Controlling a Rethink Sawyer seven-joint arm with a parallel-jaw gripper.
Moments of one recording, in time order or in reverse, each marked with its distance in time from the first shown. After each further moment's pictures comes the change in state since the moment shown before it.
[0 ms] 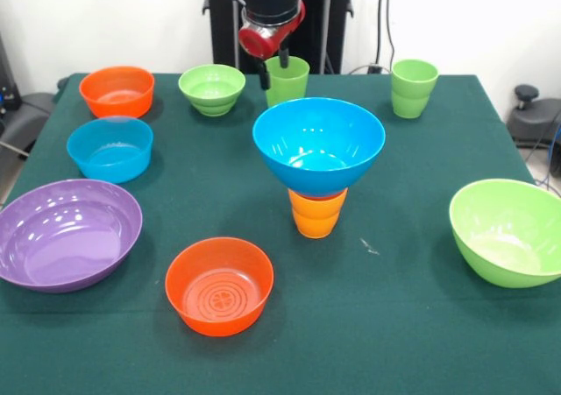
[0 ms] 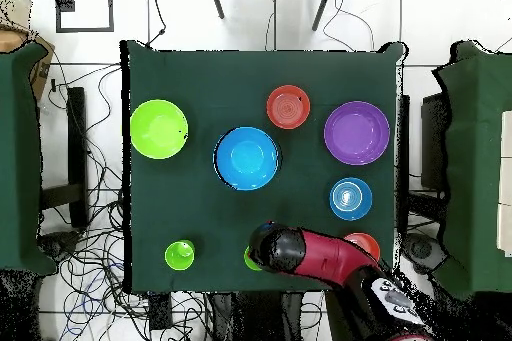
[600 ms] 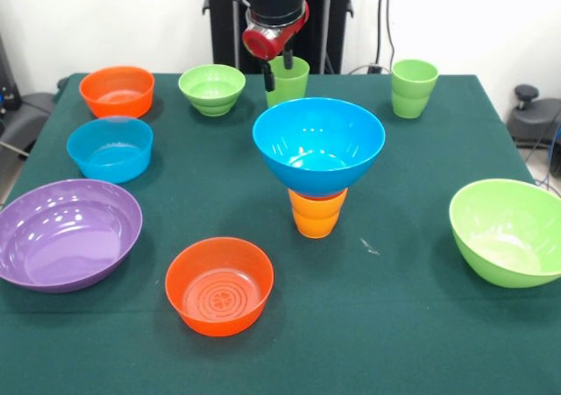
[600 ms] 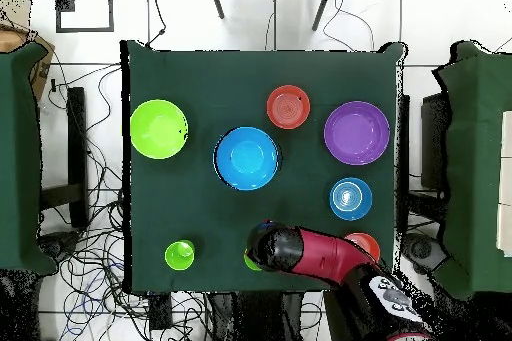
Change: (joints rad) arm 0.000 0.000 0.011 0.000 0.000 0.000 0.000
